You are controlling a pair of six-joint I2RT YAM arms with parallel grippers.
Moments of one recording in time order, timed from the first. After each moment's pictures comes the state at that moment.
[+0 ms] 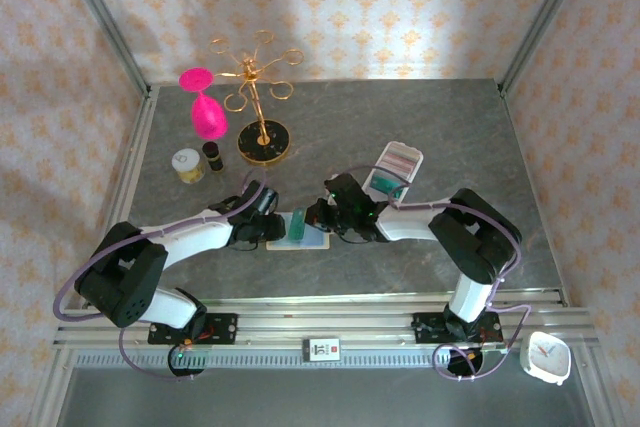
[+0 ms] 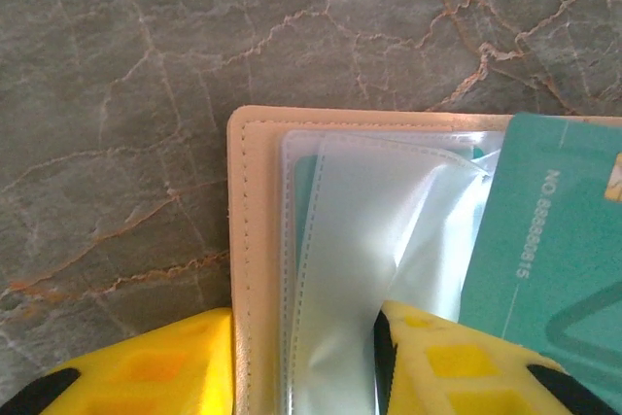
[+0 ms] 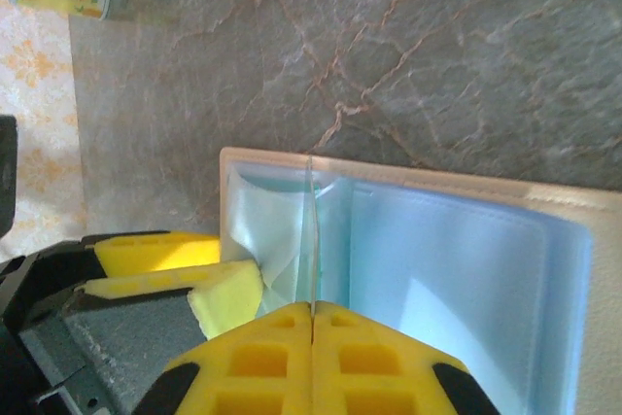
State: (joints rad) left arm -0.52 1.42 0.62 -0.32 0.03 -0.68; right arm 0.81 1.74 0.80 0.23 -0.33 1.03
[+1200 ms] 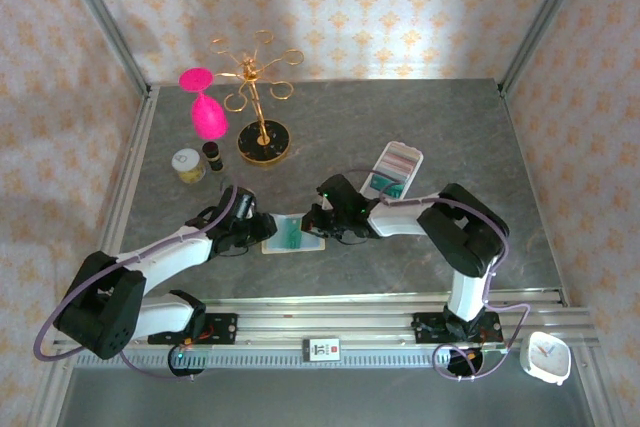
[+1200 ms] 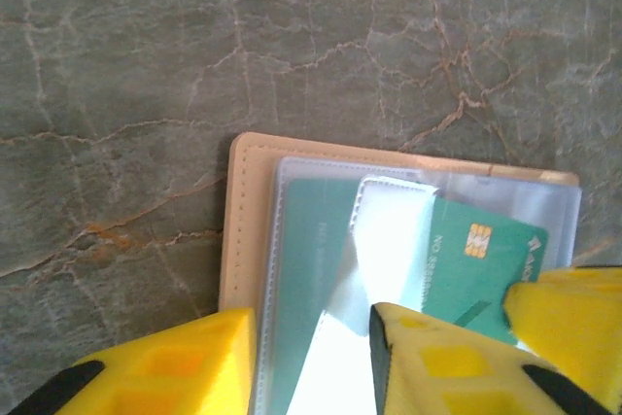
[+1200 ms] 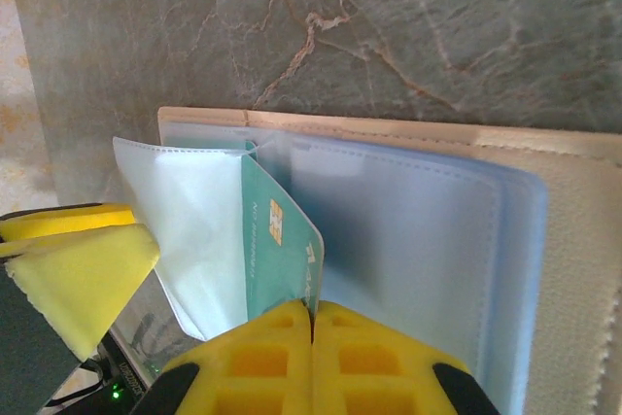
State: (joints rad) left arm -0.41 1.24 0.47 -0.20 0.15 -0.81; right arm 0.81 1.83 0.88 0.12 -0.42 0.99
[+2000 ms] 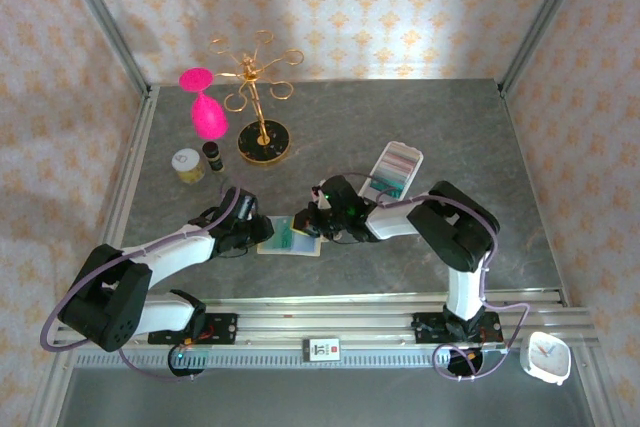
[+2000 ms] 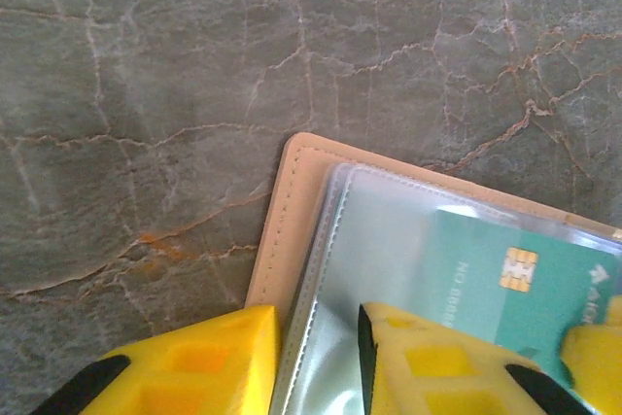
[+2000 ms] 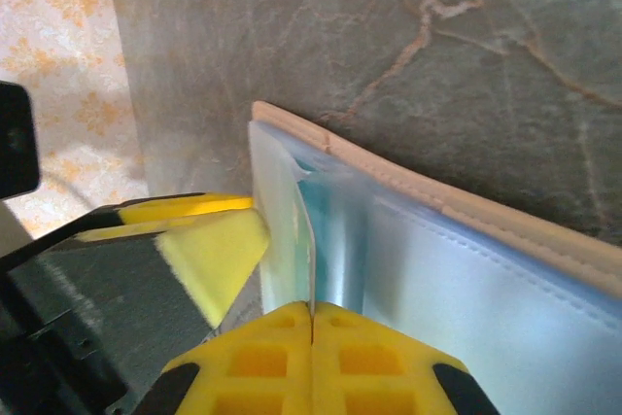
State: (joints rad) left arm -0.40 1.28 0.46 -0.20 0.10 -0.80; right arm 0.81 1.89 0.84 0.38 -0.53 1.13
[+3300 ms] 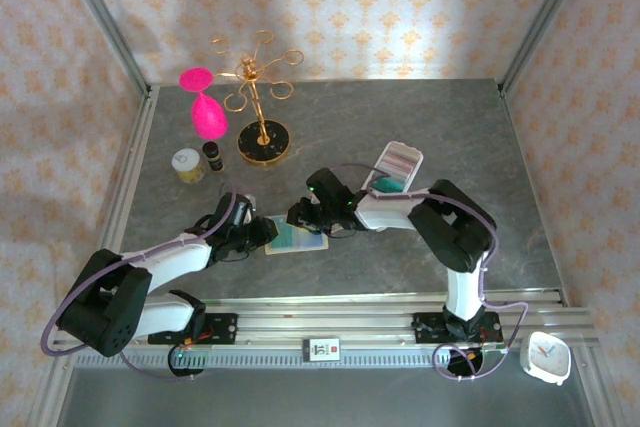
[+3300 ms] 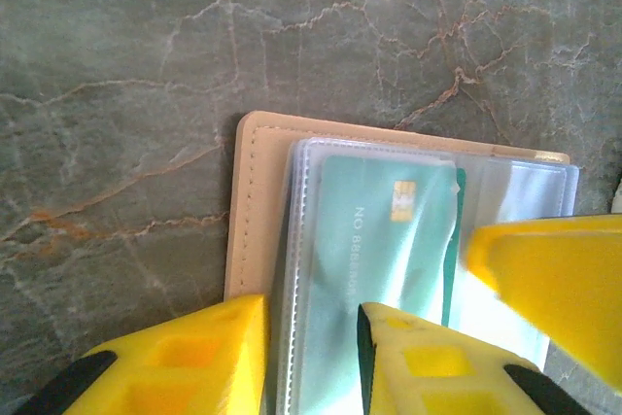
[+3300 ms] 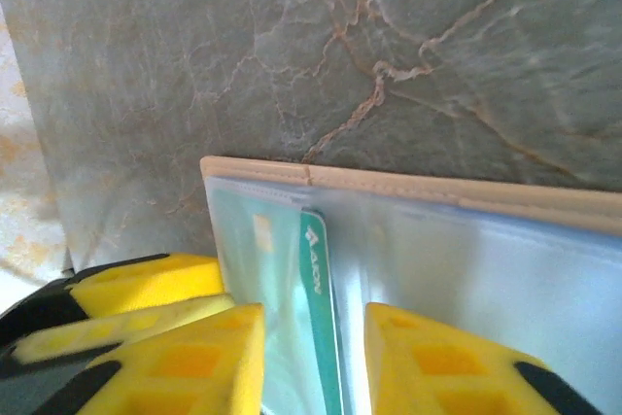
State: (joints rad) left arm -0.39 1.25 0.37 -0.03 0.24 -0.84; right arm 0.84 1.87 1.02 0.00 -0.36 1.06
